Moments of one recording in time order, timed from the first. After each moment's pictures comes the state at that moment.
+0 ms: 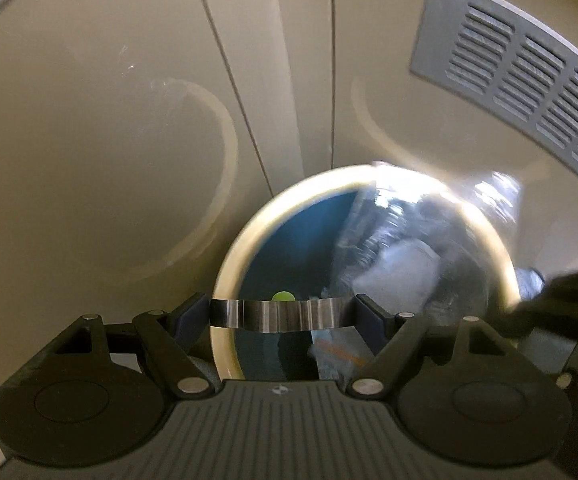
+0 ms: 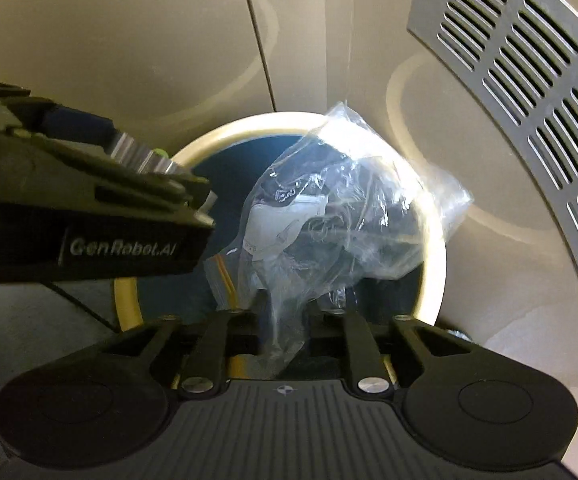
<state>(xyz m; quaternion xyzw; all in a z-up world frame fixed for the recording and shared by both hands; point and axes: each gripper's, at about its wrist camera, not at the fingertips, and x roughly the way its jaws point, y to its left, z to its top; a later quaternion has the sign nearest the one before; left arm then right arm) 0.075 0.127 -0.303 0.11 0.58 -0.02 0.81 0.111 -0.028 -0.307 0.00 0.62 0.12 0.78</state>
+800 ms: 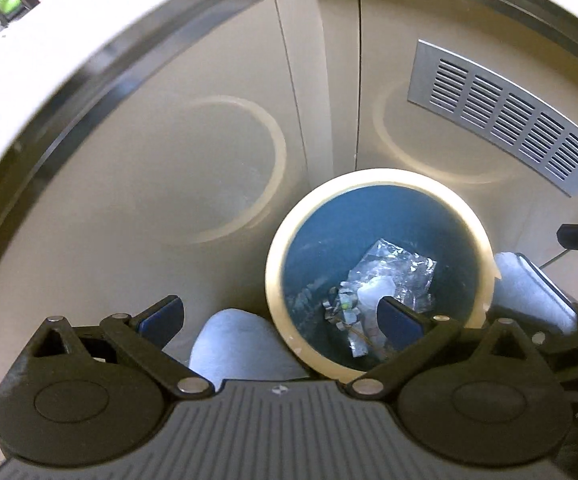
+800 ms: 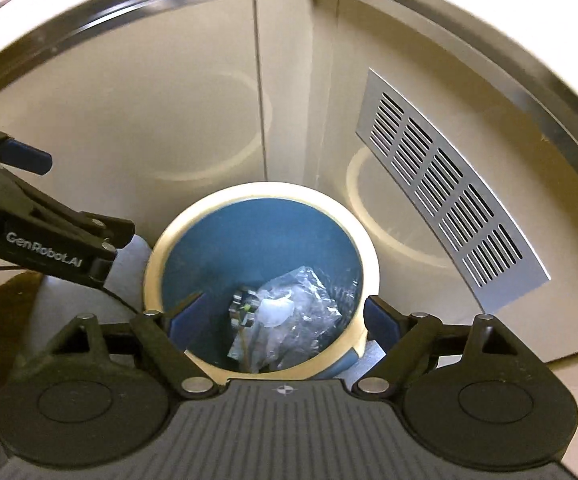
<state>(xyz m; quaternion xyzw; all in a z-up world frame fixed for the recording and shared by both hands) -0.014 0.155 -0.205 0.11 0.53 0.03 0.84 0.038 -0.025 -0.200 -0.04 0.50 0.11 0.86</state>
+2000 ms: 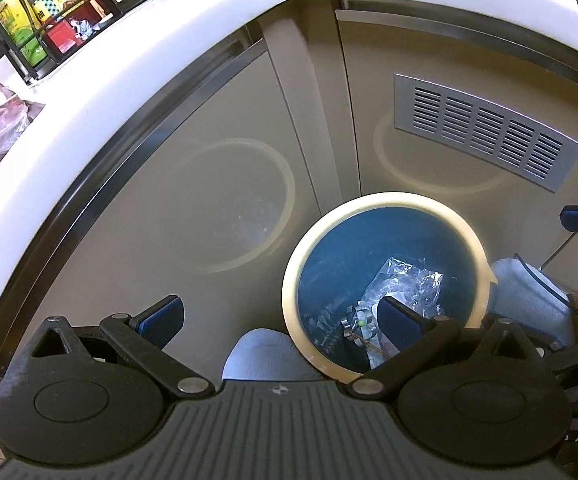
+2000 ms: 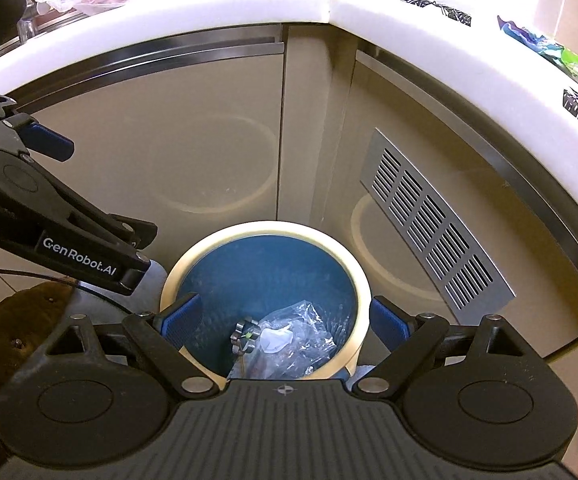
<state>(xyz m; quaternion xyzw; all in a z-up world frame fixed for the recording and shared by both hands) -0.044 0.131 -0.184 0.16 0.48 0.04 0.86 -0.015 -0.033 -0.171 -0.06 0.44 0.12 0.89</state>
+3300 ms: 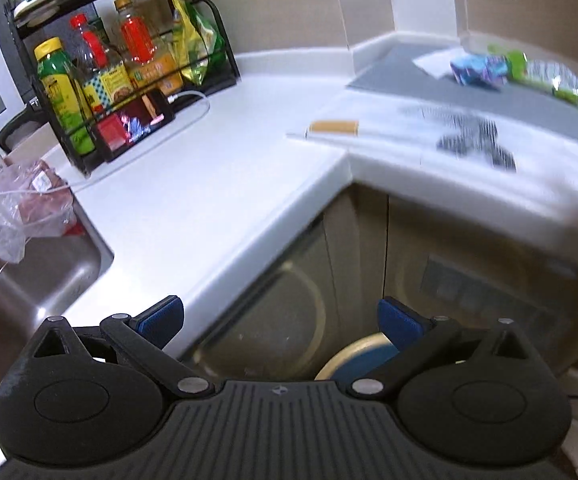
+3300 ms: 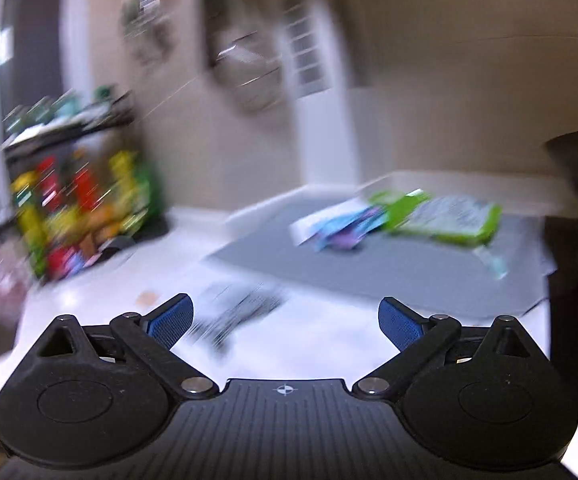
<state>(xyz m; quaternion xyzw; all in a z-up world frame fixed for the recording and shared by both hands) 0.011 0.136 -0.061 0.12 0.37 0.07 0.92 0.034 -0.199 -0.031 0.14 0.16 -0.05 0.98</state>
